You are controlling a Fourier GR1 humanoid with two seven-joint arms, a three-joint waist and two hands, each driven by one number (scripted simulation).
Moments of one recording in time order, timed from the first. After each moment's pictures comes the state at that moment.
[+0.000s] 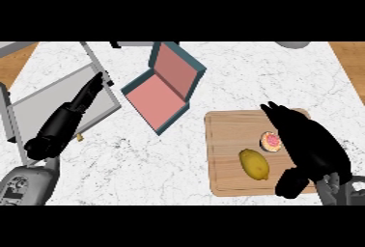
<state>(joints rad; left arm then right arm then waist) -0.21 0.35 -0.09 -1.53 -0.03 -0.13 -0.08 -0.34 -0.62 0.50 -1.93 0.44 0.40 0.94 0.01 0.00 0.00</state>
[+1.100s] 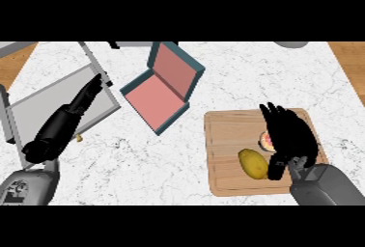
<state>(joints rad) -0.19 0.28 -0.02 -1.57 -0.10 -0.19 -0.06 -0.30 -0.42 0.44 -1.66 0.80 0.46 0.81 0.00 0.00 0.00</state>
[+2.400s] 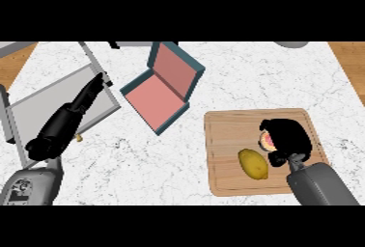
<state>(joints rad) -0.20 0.22 0.03 -1.57 -0.15 -0.24 -0.06 -0.26 -0.33 0.31 -1.38 1.03 0.36 0.46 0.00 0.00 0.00</state>
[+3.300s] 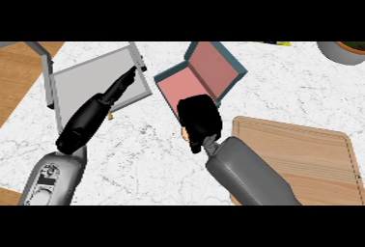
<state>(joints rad) -0.32 0.16 -0.06 -1.53 -0.17 -0.29 -0.07 -0.65 -0.02 0.58 -1.23 1.01 0.18 0.53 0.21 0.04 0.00</state>
